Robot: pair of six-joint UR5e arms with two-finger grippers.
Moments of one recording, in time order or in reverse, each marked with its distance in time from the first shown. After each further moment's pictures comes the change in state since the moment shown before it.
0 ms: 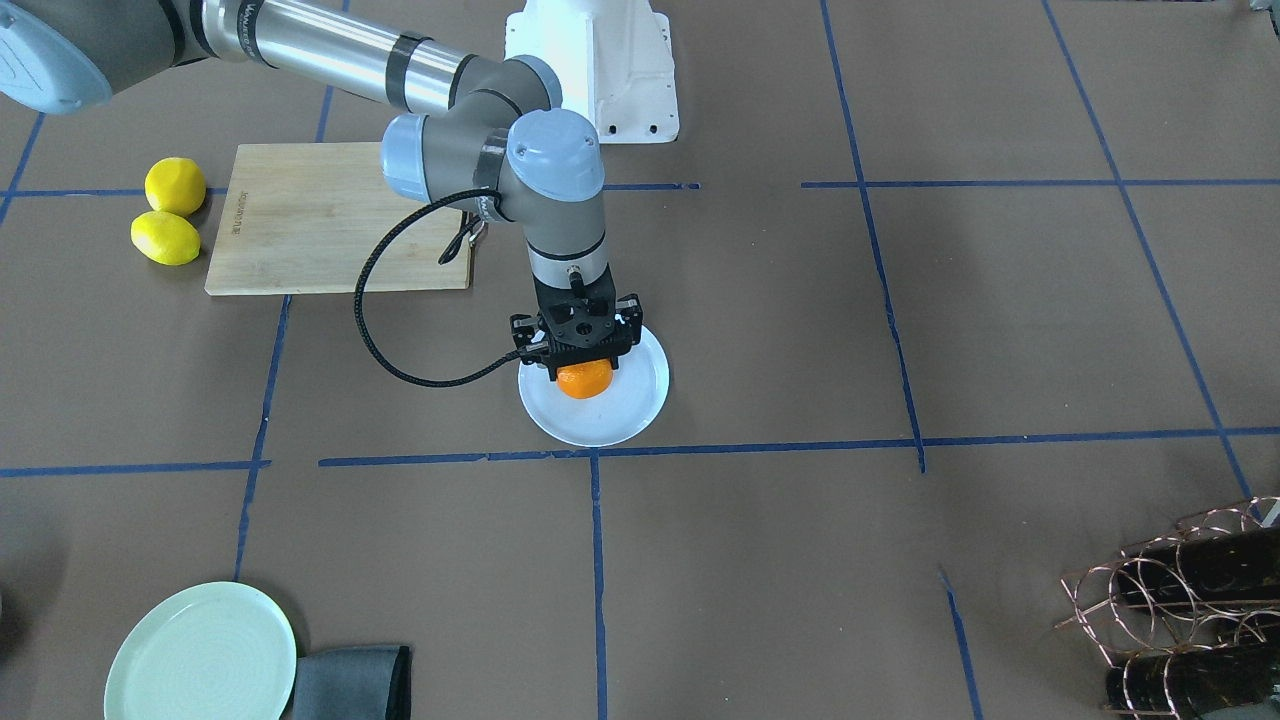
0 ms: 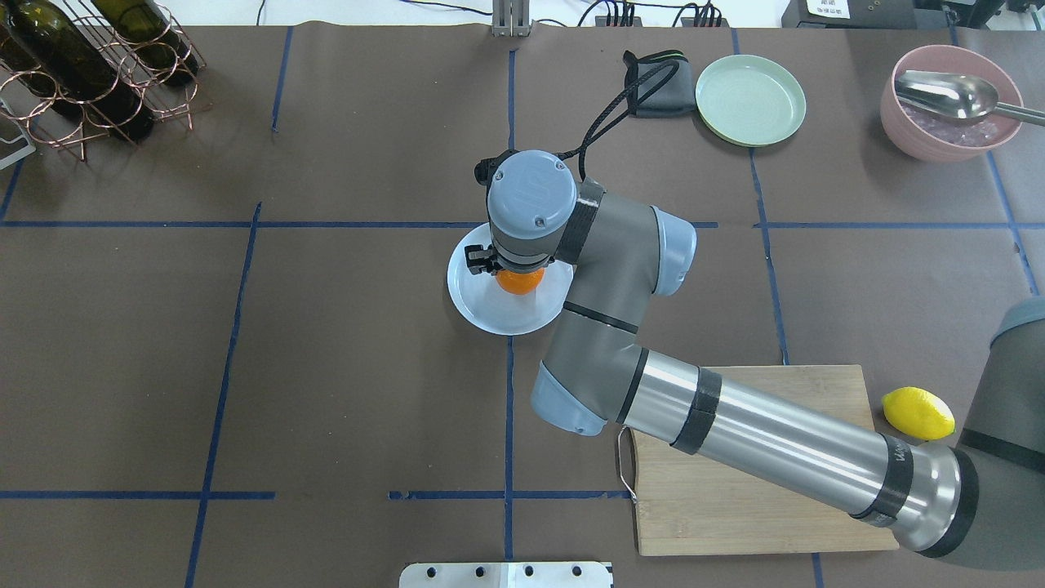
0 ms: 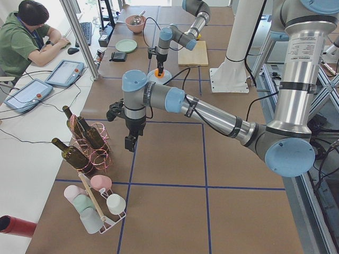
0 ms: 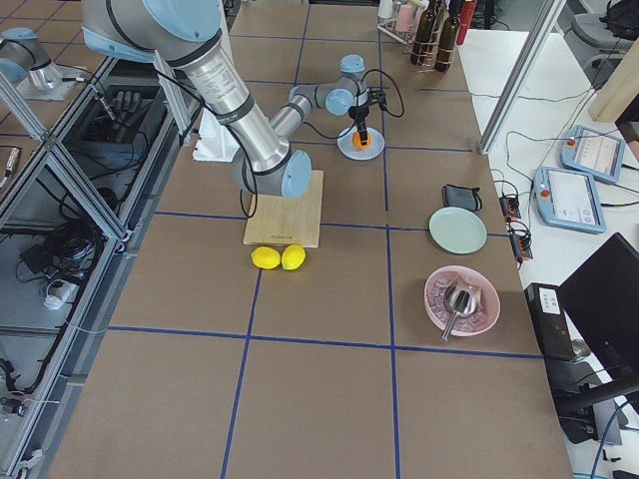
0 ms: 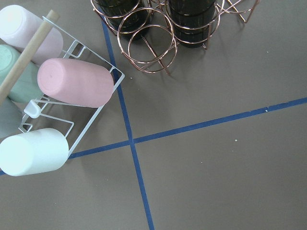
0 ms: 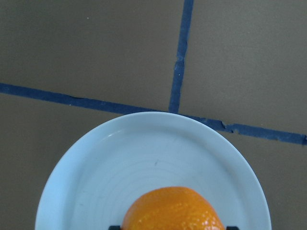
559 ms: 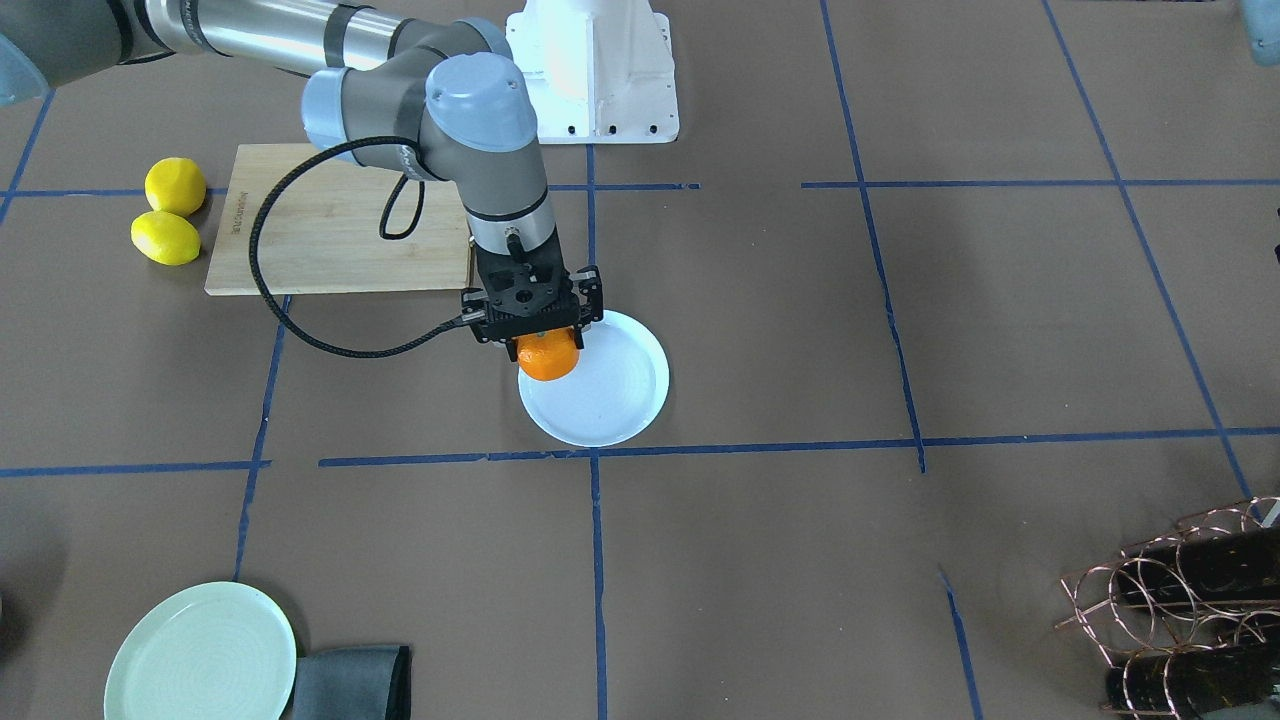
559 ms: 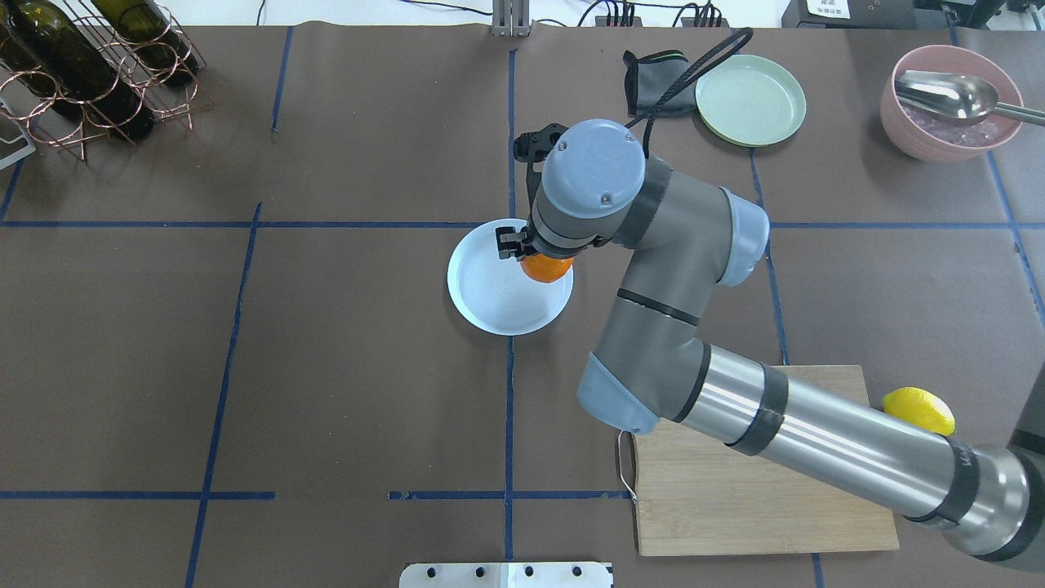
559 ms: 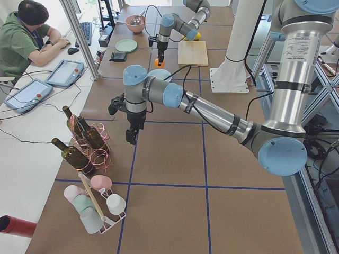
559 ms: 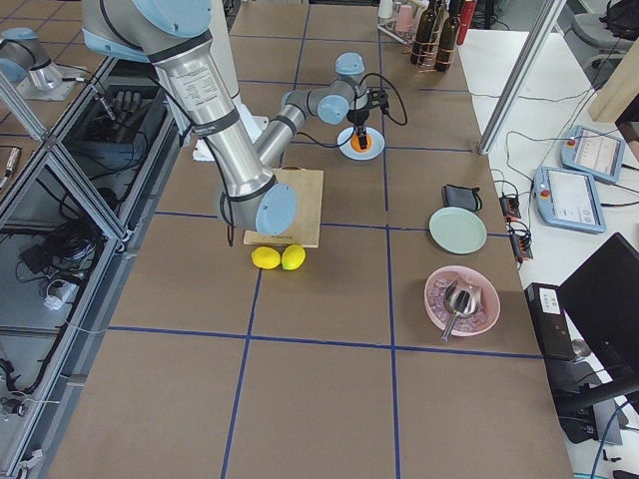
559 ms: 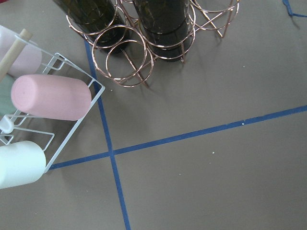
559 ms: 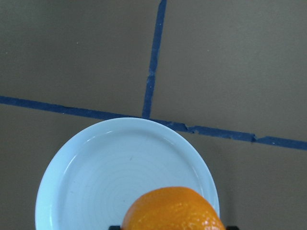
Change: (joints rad) left arm 0.044 -0.013 -0.018 0.000 -0.001 -0.057; right arm 0.034 -0.071 0.168 -0.075 0.028 0.002
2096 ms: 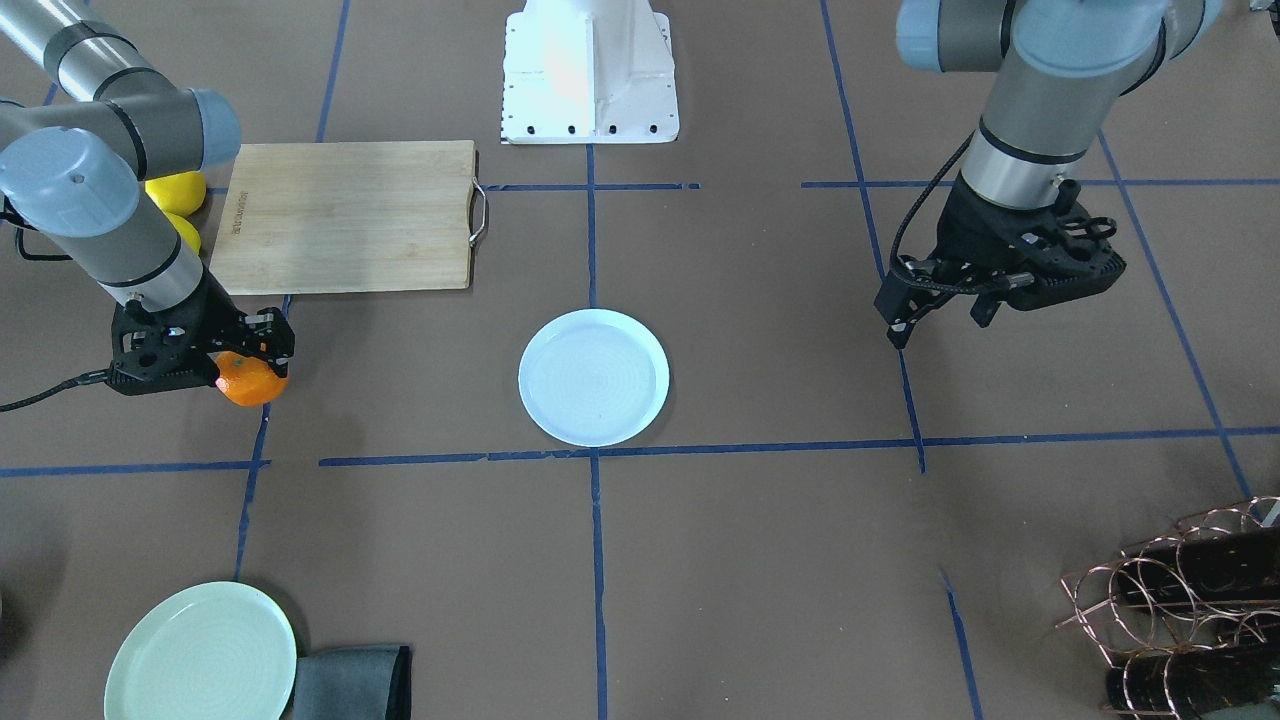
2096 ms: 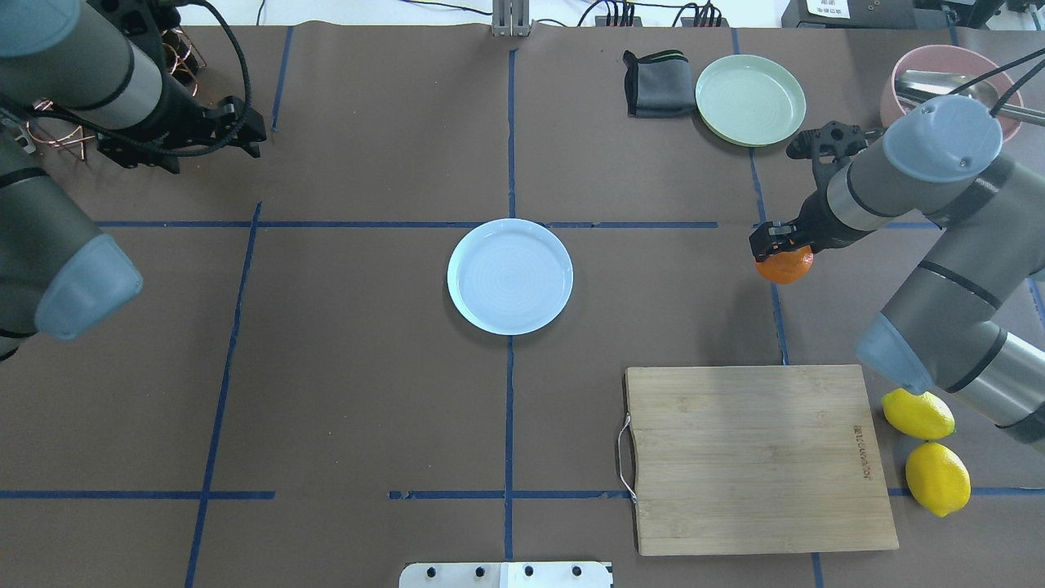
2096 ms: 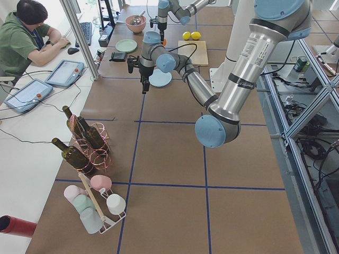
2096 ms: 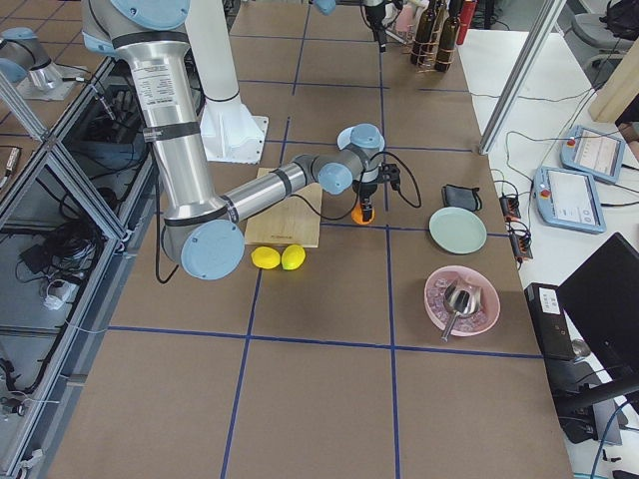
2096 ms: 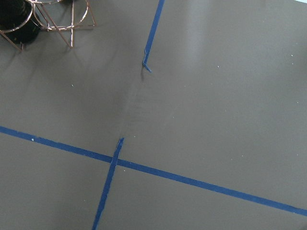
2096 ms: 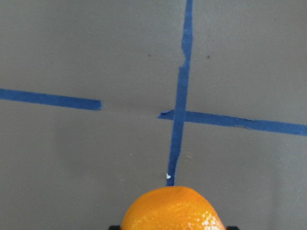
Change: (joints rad) left arm 0.499 -0.344 -0.026 -0.095 0.236 -1.076; right arm 0.293 -0.554 0.248 0.156 0.274 -0.231
